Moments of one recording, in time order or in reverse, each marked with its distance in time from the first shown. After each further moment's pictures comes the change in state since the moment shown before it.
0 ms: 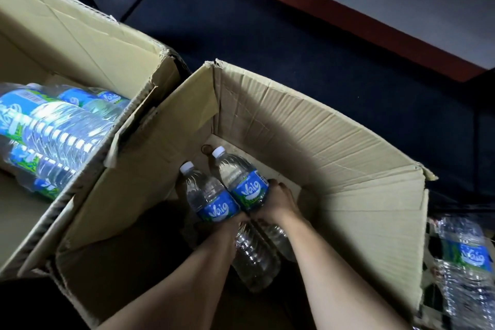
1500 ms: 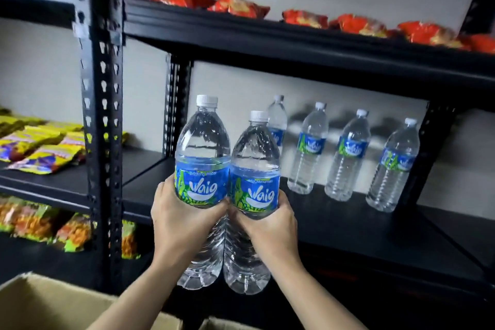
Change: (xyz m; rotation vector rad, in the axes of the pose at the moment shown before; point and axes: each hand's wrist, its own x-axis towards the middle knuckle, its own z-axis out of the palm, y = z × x) left_hand -0.474 0.271 -0.090 -0.070 0.216 1.931; right_hand -0.312 -0.241 -0.299 0.845 1.092 -0.846
